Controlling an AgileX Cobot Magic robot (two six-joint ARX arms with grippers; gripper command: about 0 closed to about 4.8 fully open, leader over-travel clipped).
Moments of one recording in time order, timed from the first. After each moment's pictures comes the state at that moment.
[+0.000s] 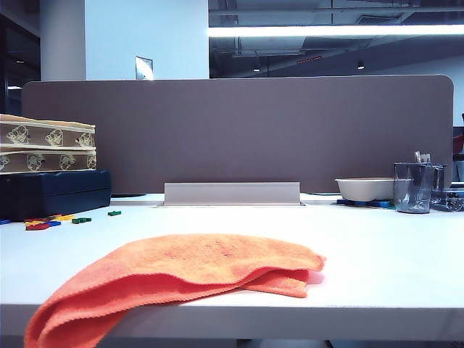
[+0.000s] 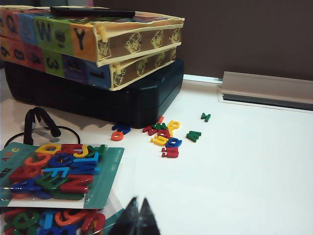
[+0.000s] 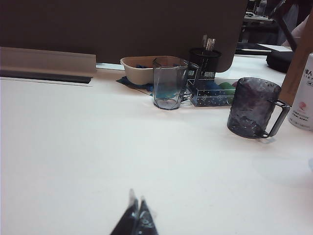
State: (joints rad) left arm 0.00 0.00 0.00 0.00 -0.13 -0.04; right arm -0.04 0.00 0.01 -0.02 0.00 -0.08
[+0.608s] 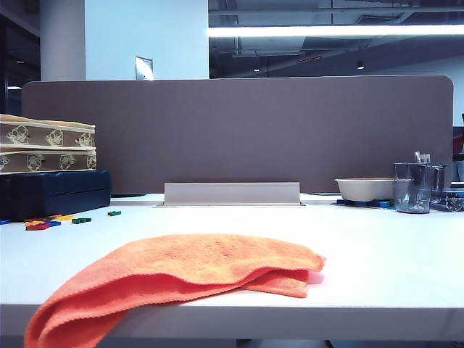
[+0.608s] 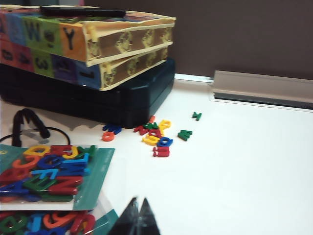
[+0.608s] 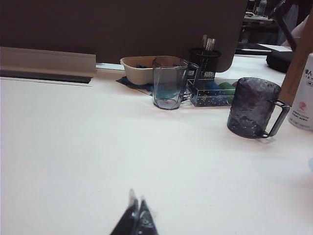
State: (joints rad) left arm 0.00 0.00 0.00 0.00 -0.09 -0.04; right arm -0.04 0.00 0.01 -0.02 0.00 -0.08
